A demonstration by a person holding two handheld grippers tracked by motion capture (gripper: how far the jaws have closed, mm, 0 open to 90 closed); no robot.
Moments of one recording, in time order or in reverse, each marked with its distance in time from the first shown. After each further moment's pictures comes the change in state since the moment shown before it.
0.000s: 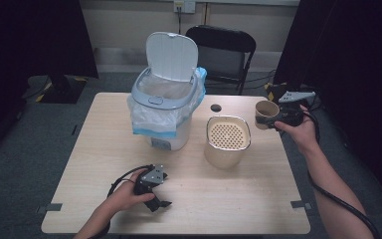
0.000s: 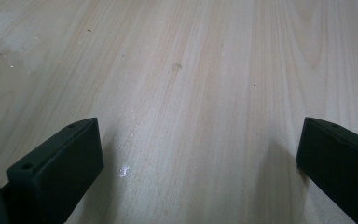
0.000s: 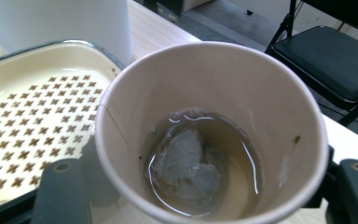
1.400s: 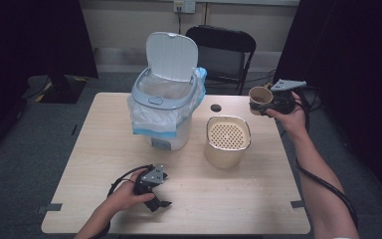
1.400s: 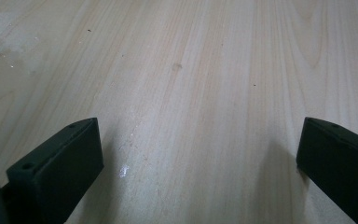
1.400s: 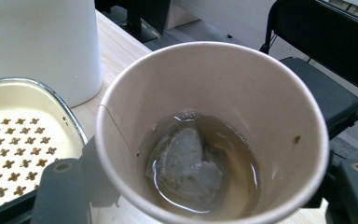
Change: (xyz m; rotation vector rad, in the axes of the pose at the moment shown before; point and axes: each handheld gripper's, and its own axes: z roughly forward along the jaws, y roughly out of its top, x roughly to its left) left arm 0.000 0.001 -0.001 0.013 0.001 0.001; right arm -0.014 0.029 0.027 -0.058 -0.072 -0.088
